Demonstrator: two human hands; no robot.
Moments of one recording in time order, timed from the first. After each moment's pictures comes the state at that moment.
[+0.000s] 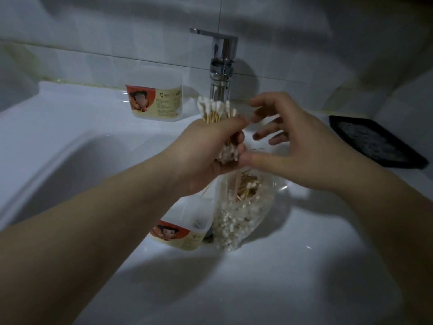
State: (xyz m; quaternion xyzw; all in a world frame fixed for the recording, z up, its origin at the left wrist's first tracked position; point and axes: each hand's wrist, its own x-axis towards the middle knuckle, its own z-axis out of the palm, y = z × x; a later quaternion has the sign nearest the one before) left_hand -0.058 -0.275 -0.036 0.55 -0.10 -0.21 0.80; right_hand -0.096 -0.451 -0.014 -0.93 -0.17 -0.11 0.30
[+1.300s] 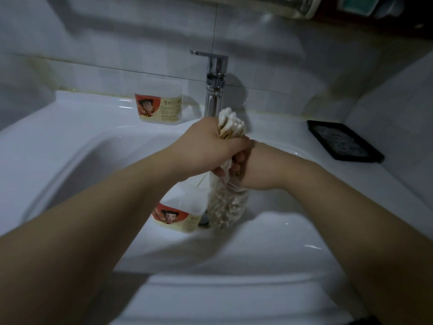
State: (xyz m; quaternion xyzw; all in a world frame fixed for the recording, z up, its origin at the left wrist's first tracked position) left_hand -0.084 -0.263 -0.022 0.79 -0.23 -0.06 0.57; right_hand -0.100 -0.415 -0.034 -0.97 -0.24 -0.01 0.02
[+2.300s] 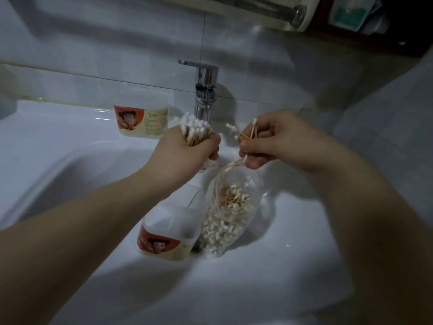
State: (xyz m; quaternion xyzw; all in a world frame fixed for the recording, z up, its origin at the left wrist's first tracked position) left_hand -0.048 -0.252 -0.040 0.75 -0.16 0.03 0.65; right_hand -0.087 -0.451 0.017 -0.89 -0.04 -0.02 0.46
